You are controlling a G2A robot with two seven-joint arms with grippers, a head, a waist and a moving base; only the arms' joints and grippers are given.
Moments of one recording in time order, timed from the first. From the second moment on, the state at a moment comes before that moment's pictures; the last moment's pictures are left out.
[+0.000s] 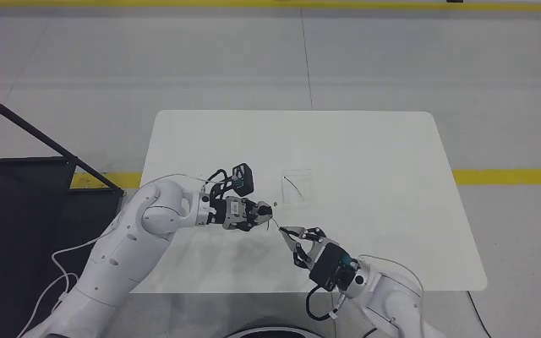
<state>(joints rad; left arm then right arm) 0.96 -1.04 -1.06 -1.50 0.50 -0.93 -0.75 -1.54 -1.15 1.16 -2.01 -1.51 -0.49 -0.18</state>
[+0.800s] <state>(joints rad) 0.98 -1.03 -1.05 -1.52 0.54 -0.91 -0.69 -1.56 -1.15 1.17 -2.01 -1.50 -0.40 -0.20</state>
